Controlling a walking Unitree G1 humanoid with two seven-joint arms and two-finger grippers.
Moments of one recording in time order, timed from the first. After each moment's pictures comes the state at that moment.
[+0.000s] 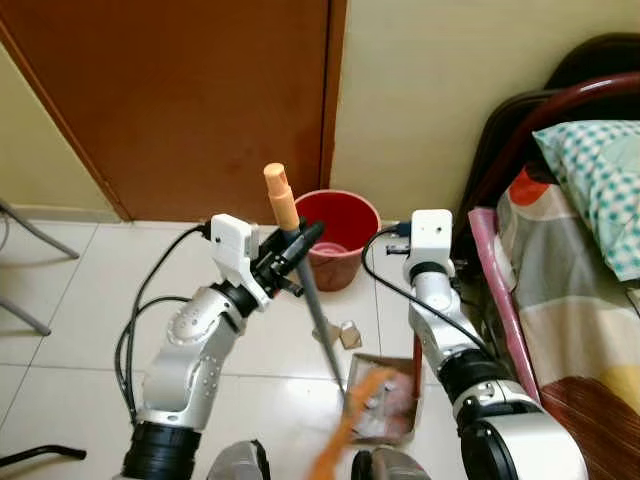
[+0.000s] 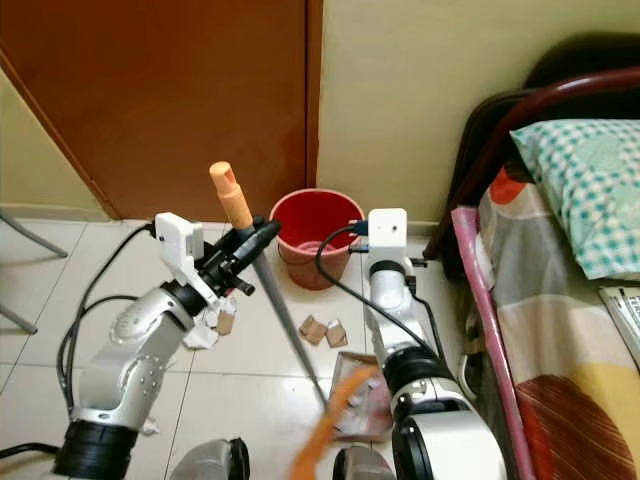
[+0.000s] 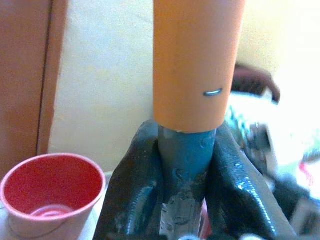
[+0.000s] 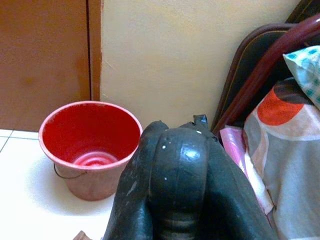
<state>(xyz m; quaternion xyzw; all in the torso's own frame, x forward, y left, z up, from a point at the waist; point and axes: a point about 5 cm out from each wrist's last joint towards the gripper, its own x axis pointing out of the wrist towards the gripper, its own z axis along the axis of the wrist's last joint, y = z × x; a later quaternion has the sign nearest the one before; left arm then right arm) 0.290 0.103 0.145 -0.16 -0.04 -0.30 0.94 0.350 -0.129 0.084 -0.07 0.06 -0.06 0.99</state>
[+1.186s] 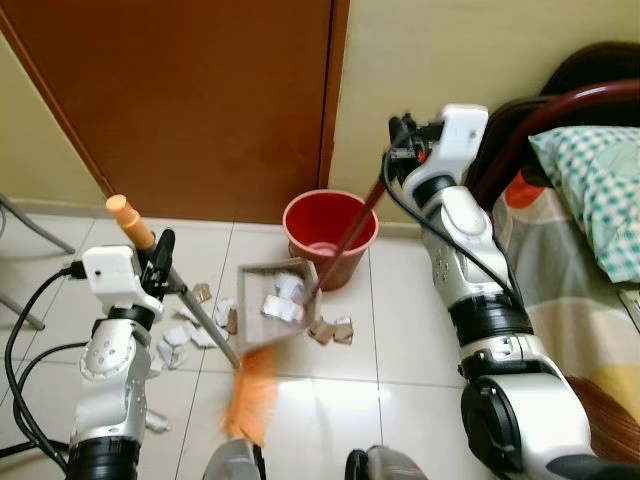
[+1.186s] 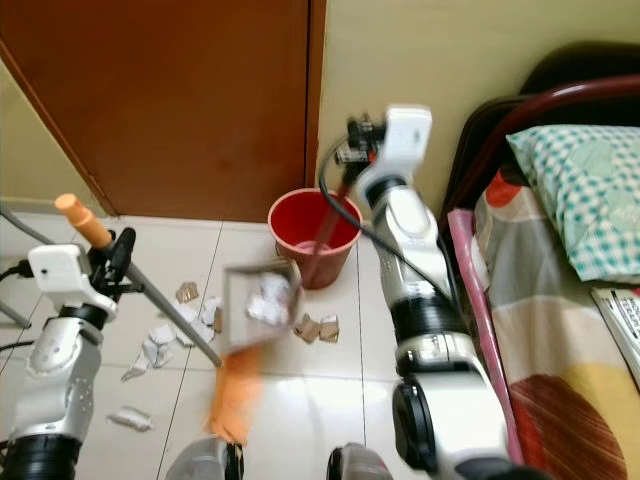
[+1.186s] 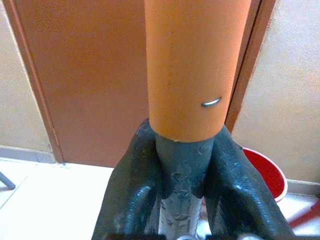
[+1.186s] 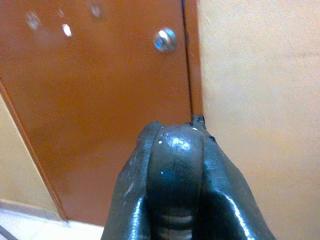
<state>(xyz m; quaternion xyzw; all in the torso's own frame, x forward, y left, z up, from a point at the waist) 0.281 0.229 0.099 -0.02 -0.03 0.02 1.00 0.385 -0.111 0.217 0.10 -0.12 0.14 0.98</state>
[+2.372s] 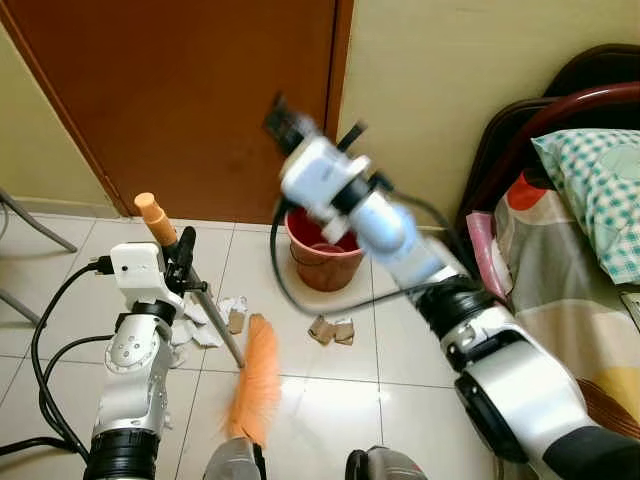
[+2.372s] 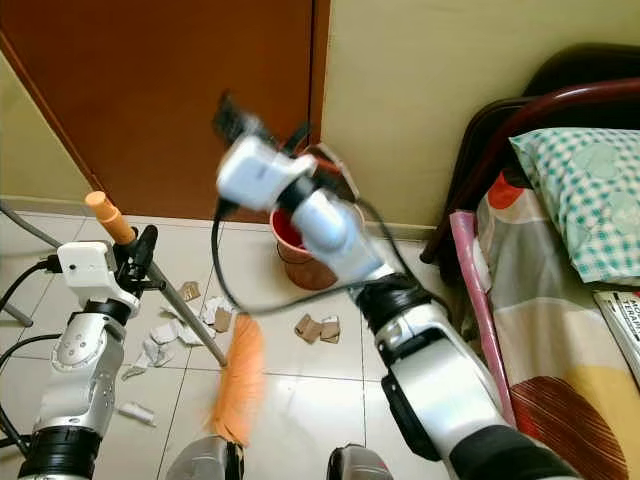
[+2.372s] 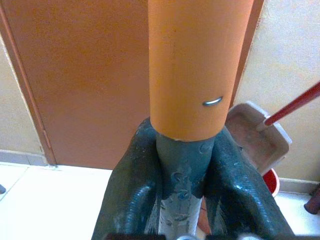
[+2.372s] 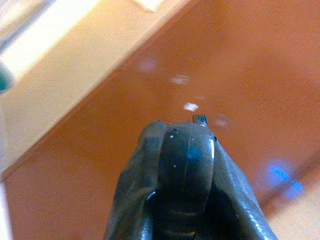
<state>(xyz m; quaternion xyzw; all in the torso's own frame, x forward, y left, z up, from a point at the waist) 0.289 0.208 0.096 -0.02 -0.03 0.00 1.00 0.346 -0.010 0.210 -0.33 -0.35 0.31 0.82</state>
